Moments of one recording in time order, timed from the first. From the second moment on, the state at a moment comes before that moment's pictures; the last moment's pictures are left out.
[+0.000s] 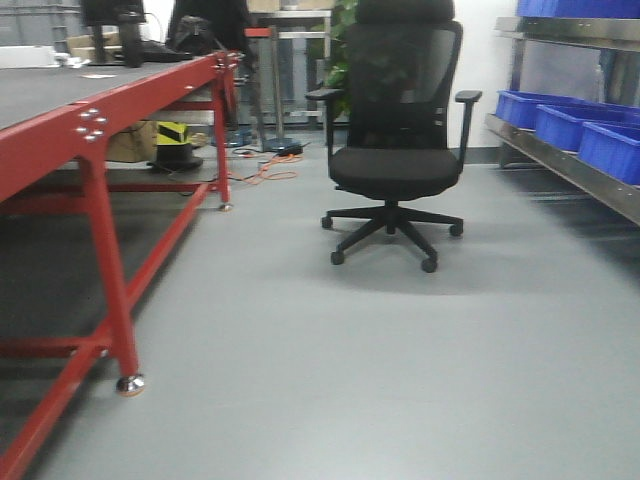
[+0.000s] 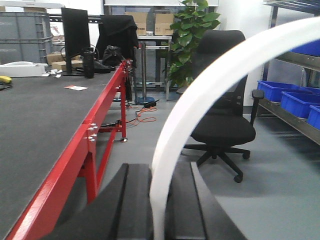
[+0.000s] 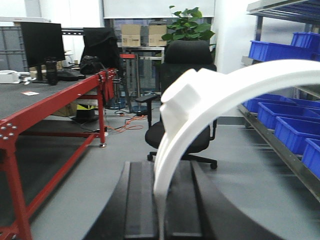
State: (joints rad) left arm 0.01 0.61 -0.71 -0.14 0.17 0.16; right arm -0.20 0.33 -0.68 0.17 0.38 -0.11
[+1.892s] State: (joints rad) left arm 0.01 0.61 -0.71 -0.14 0.17 0.16; right arm -0.20 0.33 -0.68 0.17 0.38 -0.11
